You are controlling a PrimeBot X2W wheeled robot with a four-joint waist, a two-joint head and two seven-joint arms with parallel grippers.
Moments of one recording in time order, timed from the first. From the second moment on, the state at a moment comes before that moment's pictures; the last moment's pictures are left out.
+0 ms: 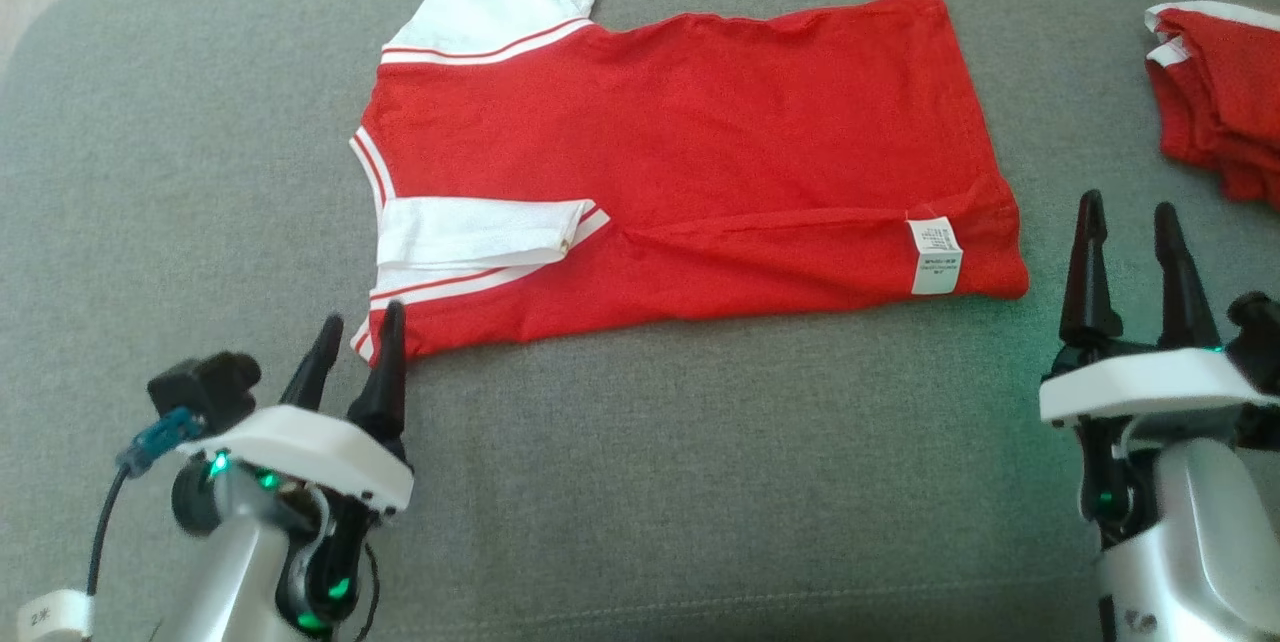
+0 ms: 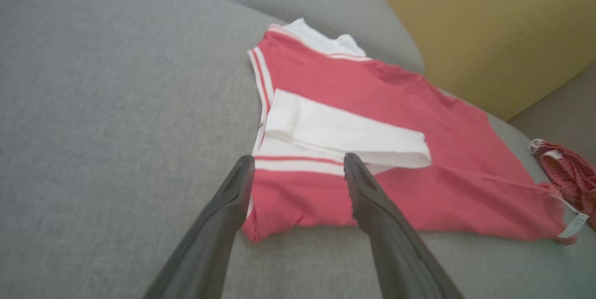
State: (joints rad) left arm -0.18 0.18 -0.28 0.32 -0.65 0.01 -0.12; right arm -0.26 -0.05 -0.13 0.36 0.27 0.13 -0.21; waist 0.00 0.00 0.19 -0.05
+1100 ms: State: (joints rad) left arm -0.18 0.20 -0.26 0.28 -0.70 0.18 0.06; right arm -0.24 -0.05 -0.06 0.39 0.29 0.13 -0.08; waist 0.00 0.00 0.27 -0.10
